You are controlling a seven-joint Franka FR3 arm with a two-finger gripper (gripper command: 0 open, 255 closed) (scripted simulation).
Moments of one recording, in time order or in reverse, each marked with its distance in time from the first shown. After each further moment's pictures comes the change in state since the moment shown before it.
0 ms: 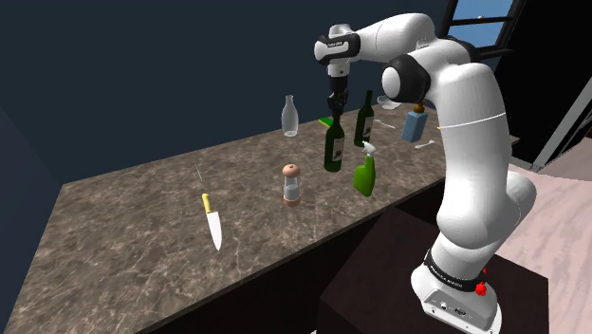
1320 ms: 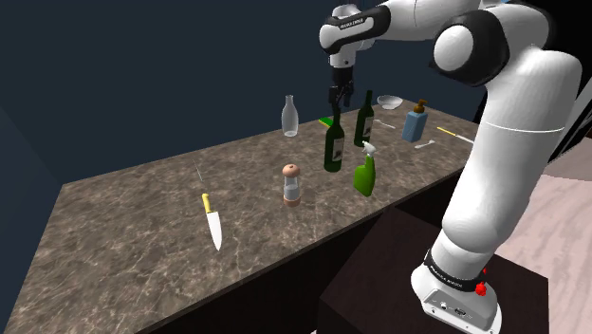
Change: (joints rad) arm 0.130 -0.412 0.020 -0.436 -0.122 0.074 0.104
